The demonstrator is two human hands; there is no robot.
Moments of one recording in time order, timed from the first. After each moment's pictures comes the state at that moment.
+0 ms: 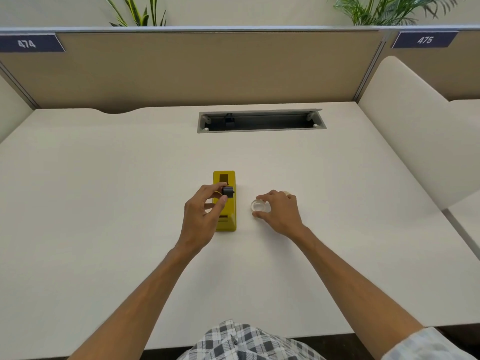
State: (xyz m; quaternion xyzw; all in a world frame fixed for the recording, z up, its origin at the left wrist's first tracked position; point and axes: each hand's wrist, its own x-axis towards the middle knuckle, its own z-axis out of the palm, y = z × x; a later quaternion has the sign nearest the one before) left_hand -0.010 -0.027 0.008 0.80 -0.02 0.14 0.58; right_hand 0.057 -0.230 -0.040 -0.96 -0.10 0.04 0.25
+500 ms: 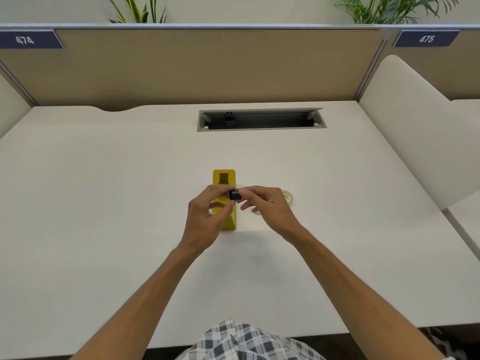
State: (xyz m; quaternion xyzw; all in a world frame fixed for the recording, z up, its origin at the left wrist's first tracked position) left_hand -0.013 -0.033 0.012 0.80 -0.07 0.13 0.59; right_hand 0.025 -0.201 0.019 -0.76 -0.12 0.11 0.64
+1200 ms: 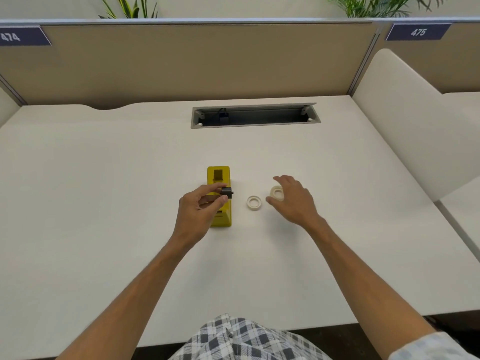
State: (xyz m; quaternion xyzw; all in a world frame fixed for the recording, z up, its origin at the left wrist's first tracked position) left_hand -0.010 -0.030 0.011 0.74 0.02 0.06 0.67; right_hand 0.060 -0.267 -0.020 -0.98 -0.06 0.04 0.20
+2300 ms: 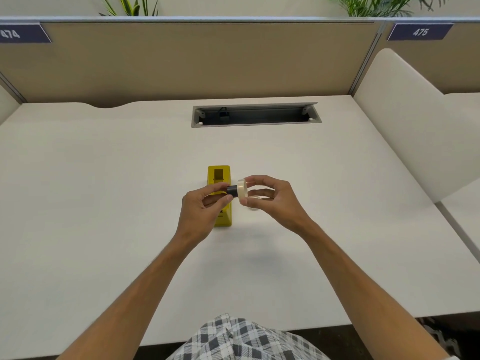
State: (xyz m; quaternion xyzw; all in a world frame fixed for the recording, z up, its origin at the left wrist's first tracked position) left_hand -0.010 -0.036 0.016 0.75 0.02 0.06 0.66; right_hand 0.023 -0.229 0.025 -0.74 -0.13 0.10 0.65
